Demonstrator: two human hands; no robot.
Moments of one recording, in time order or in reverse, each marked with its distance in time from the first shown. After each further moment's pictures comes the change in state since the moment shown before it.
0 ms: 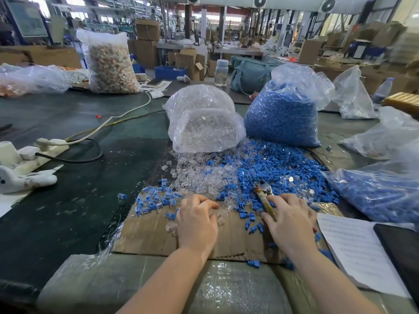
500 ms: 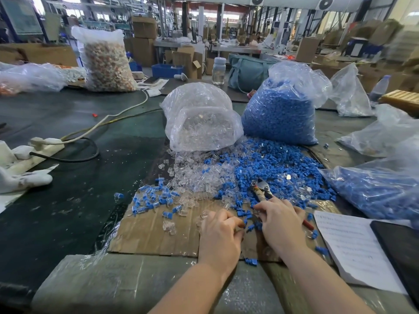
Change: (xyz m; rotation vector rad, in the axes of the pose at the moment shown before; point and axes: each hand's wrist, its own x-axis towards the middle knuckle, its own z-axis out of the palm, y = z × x) left_hand -0.030 0.024 0.026 -0.086 -0.140 0.186; right_hand 0.001 -0.010 0.009 0.009 -0.027 -0.043
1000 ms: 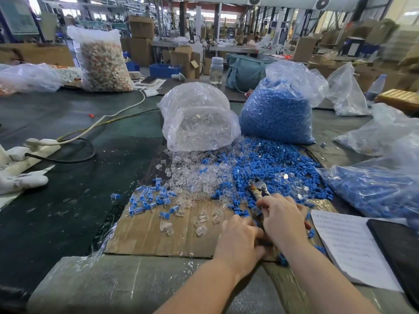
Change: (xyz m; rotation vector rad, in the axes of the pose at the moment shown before) left_hand 0.006 0.026 0.010 0.082 -0.307 0.140; right_hand 0.003 0.004 -0.009 0.022 0.021 0.038
